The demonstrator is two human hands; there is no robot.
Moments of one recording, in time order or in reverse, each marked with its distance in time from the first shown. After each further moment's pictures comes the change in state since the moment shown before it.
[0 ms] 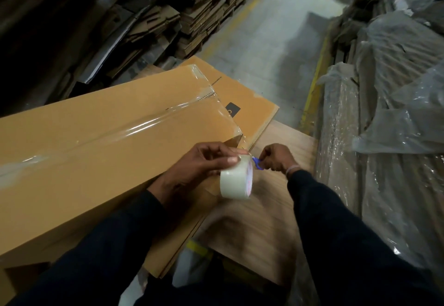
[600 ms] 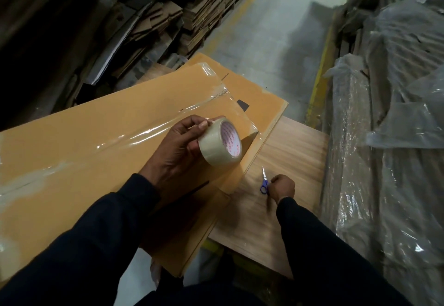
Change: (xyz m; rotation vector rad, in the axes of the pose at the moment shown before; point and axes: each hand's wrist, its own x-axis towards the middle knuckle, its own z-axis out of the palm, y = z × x) left_hand -0.004 0.037 -0.059 -0.313 0.223 0.135; right_hand -0.021 0.035 0.120 0.234 0.298 0.388
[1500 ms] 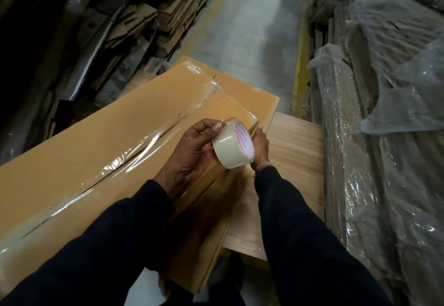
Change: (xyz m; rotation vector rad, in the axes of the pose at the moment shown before) left_hand 0.034 -0.002 -0.011 -0.059 -0.155 -0.079; right_hand 0.002 -0.151 0.018 0.947 -0.069 -0.123
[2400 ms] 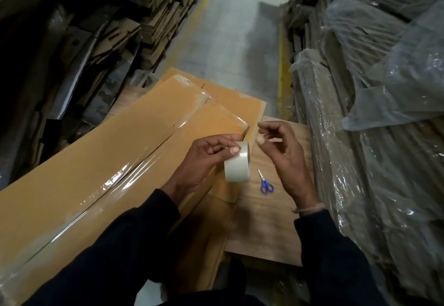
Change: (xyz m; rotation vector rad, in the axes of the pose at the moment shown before) left_hand -0.002 0.000 0.012 0.423 -0.122 0.021; right_hand -0.173 -0.112 -0.075 -0.238 -0.141 -0.653
